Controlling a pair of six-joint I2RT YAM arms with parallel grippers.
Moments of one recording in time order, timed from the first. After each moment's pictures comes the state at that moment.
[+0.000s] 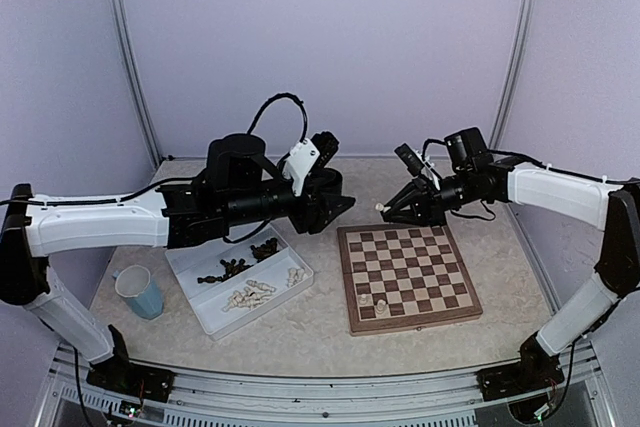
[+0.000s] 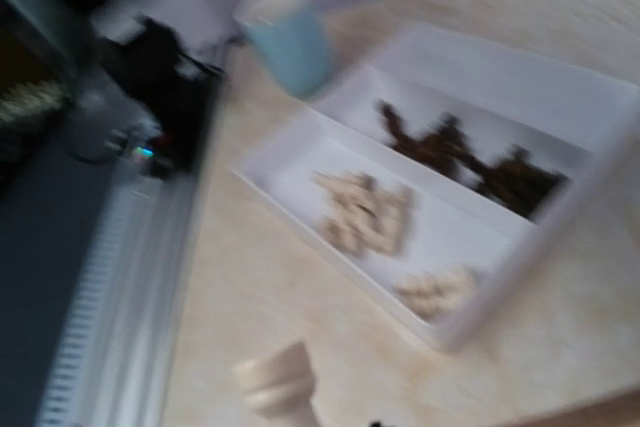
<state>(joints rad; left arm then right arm) -1.00 1.50 1.15 0.16 0.05 0.17 0.42 1.53 1.12 -0.38 -1.14 -0.42</state>
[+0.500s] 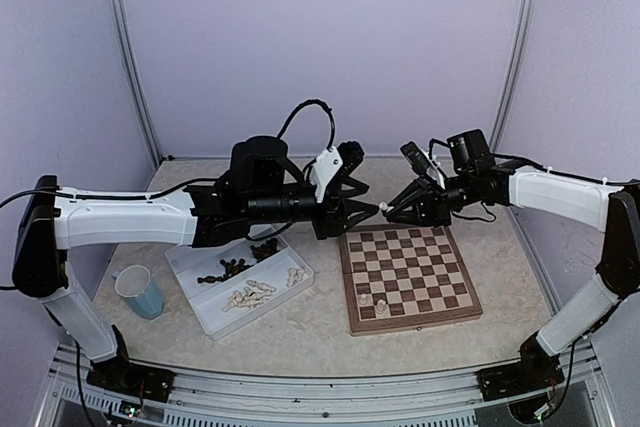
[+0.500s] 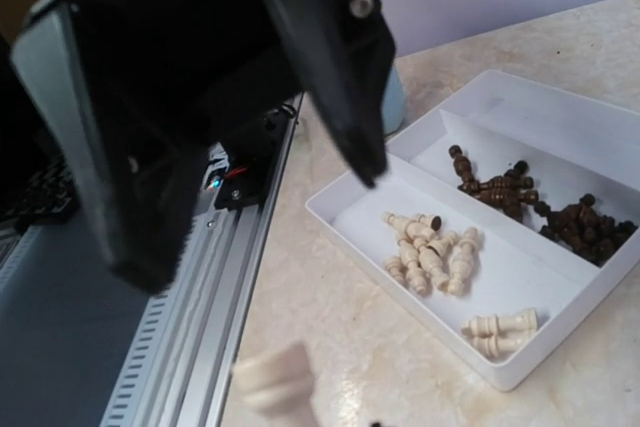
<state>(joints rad) -1.01 1.65 1.21 0.26 0.26 0.19 0.42 1.52 1.09 -0.30 -1.29 -0.37</state>
